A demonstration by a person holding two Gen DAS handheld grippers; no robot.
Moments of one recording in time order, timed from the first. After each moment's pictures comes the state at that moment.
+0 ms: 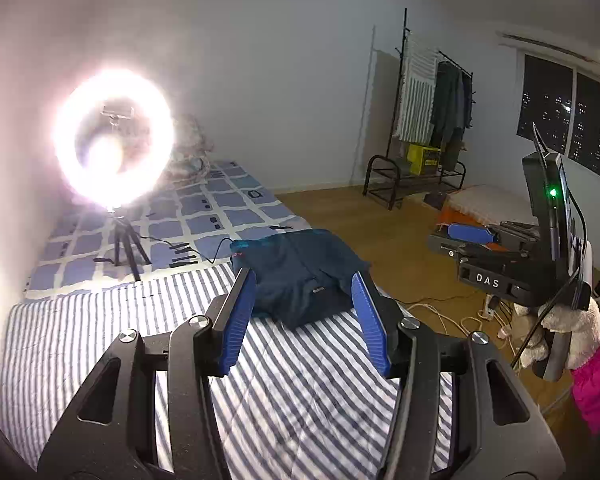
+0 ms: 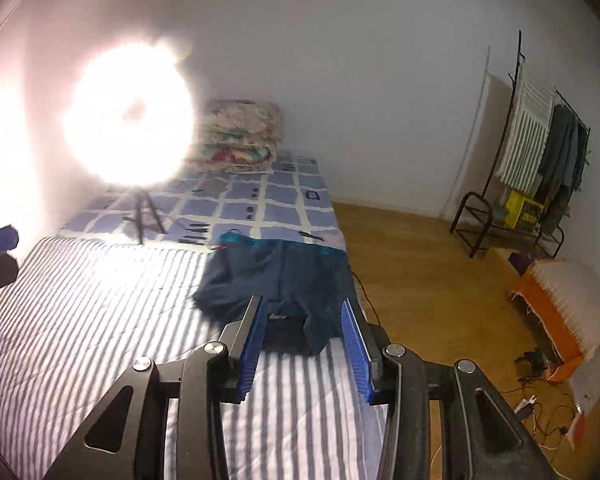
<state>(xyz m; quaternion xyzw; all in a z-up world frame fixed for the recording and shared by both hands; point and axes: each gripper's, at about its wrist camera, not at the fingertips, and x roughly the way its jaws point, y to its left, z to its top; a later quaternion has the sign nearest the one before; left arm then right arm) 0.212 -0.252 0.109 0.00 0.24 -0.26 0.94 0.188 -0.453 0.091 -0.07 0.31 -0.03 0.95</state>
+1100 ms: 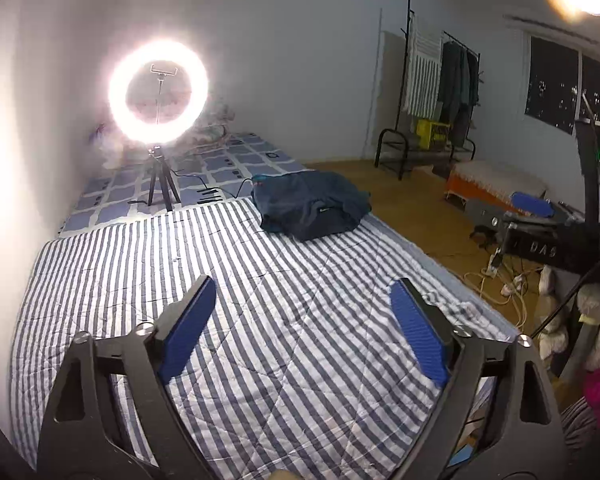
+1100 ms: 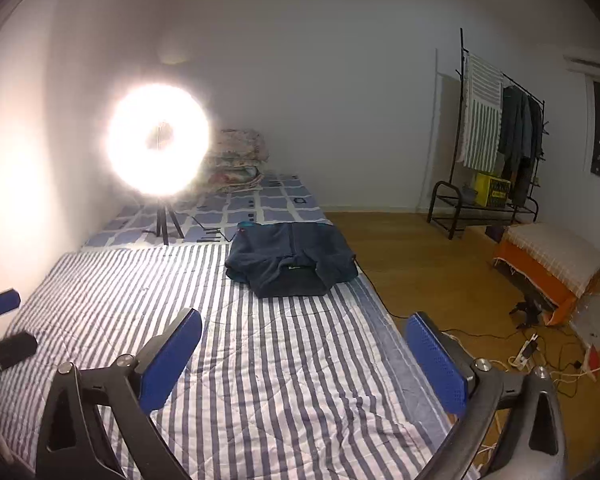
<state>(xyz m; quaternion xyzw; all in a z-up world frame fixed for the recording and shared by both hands) 0.070 -0.200 0.035 0.02 0.26 -0.23 0.94 0.009 -0.407 0.055 -0.01 0.25 -0.08 0.96</state>
